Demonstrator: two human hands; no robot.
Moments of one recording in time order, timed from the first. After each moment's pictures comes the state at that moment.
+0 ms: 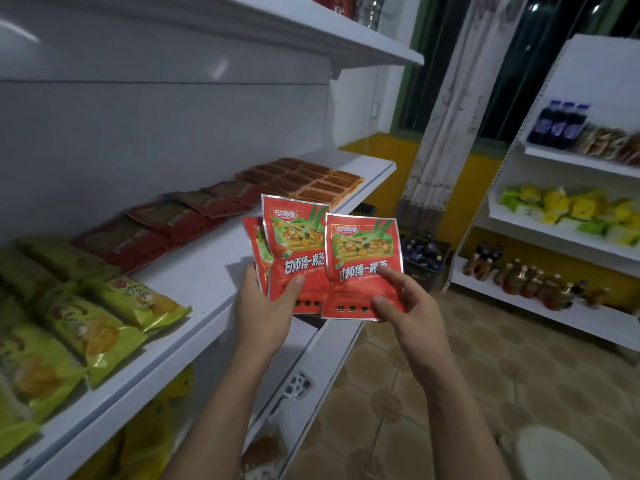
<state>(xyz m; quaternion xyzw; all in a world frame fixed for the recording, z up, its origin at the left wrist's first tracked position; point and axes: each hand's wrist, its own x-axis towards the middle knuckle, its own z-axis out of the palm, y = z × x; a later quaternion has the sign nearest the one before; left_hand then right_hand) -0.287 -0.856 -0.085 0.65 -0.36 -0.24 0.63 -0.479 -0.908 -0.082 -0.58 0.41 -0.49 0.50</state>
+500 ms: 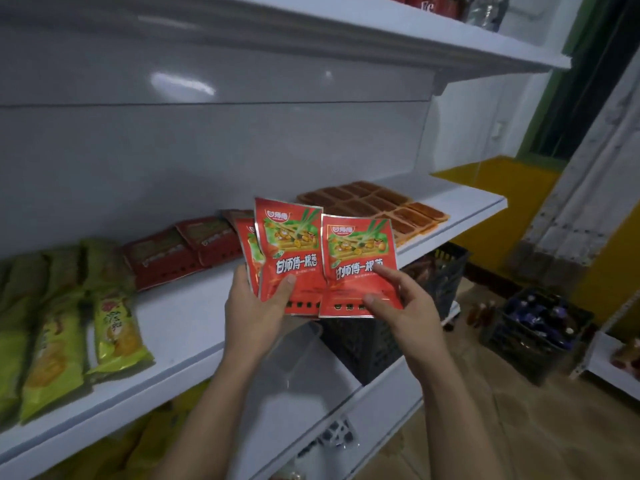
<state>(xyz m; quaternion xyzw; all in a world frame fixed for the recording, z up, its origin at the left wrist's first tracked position) -0.274 -0.958 -0.069 0.72 -0.22 -0.09 0.65 -0.422 -1.090 -0.080 -0.64 0.28 -0.38 0.61</state>
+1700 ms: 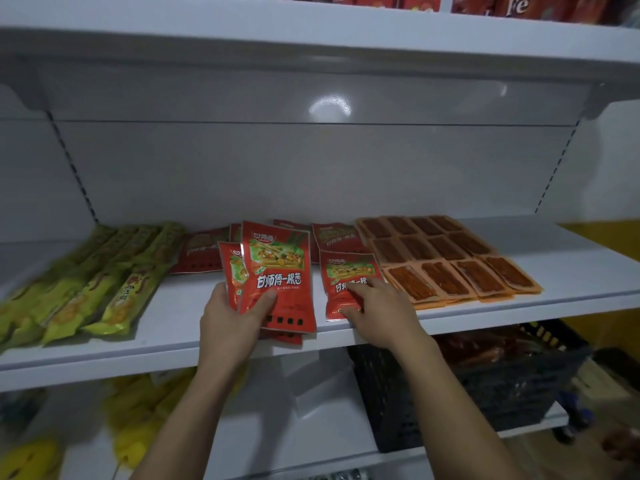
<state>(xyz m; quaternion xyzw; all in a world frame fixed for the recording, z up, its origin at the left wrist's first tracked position) -0.304 -1.020 -0.063 0.76 0.00 0.04 0.65 -0.328 -1.232 -0.073 -0.98 0.13 -0.05 0.12</state>
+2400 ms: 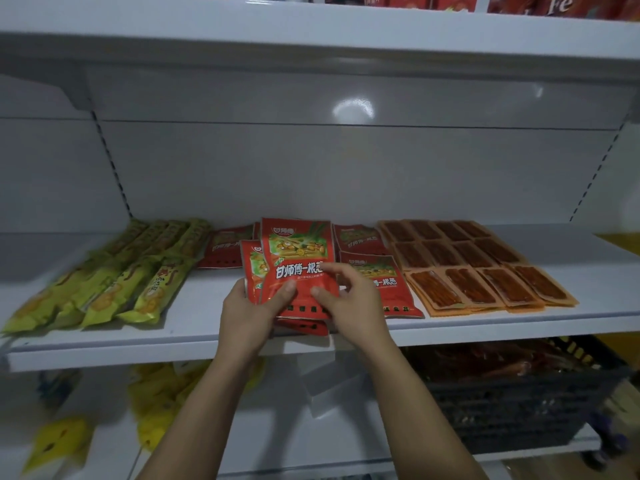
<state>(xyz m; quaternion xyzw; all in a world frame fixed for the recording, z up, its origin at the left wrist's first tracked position) -0.302 -1.013 -0.059 0.71 -0.01 0.02 0.71 -0.325 -1.158 -0.054 -0.78 0.08 -0.16 0.60</state>
